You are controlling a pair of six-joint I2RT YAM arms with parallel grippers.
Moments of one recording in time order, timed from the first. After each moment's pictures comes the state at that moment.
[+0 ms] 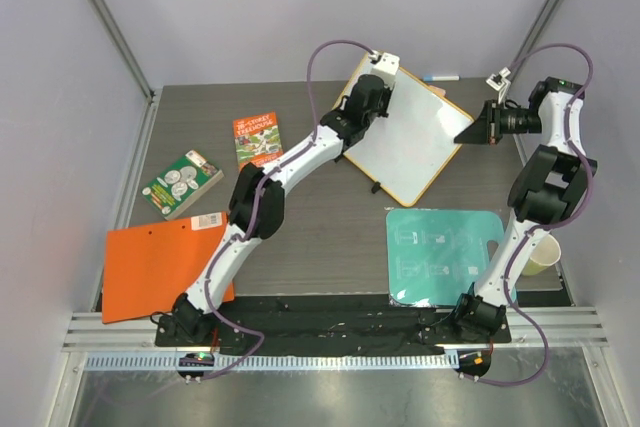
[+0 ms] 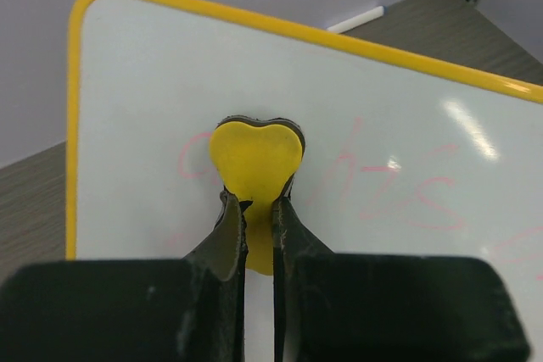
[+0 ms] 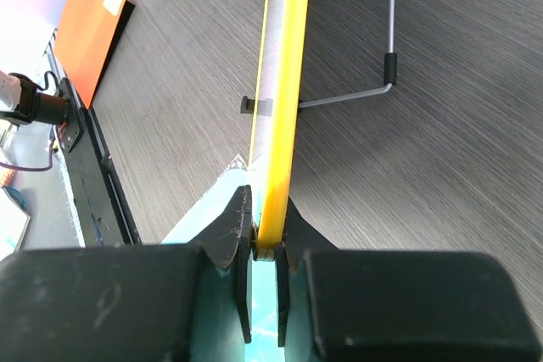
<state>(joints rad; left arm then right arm) -0.75 2.52 2.37 -0.06 -0.28 -0.07 -0.39 2.17 2.02 -1.49 -1.15 -0.98</state>
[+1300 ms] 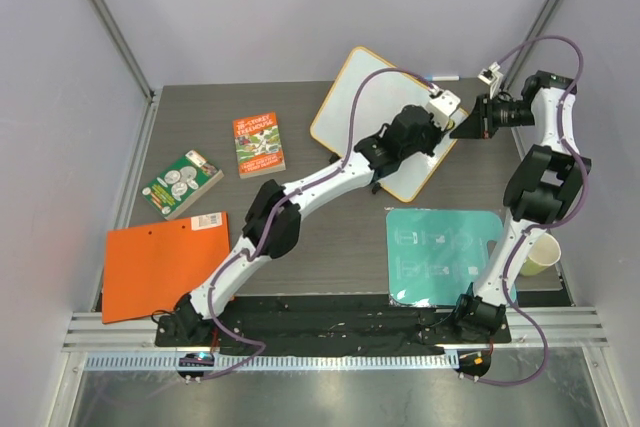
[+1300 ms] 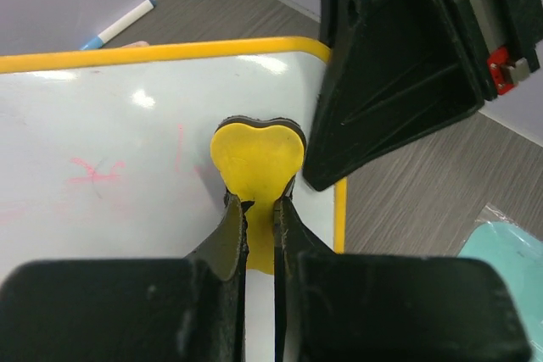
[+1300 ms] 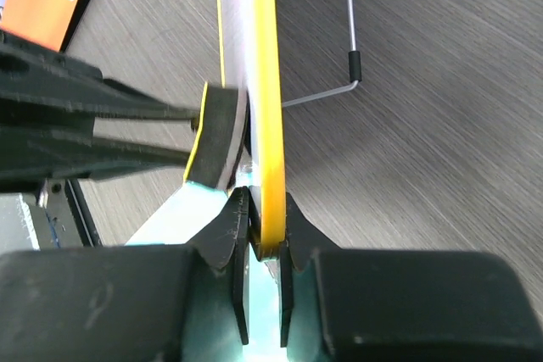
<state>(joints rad) -0.95 2.52 2.38 -0.07 -0.09 0.01 -0.35 2.17 2.06 -1.39 -1.09 -0.93</state>
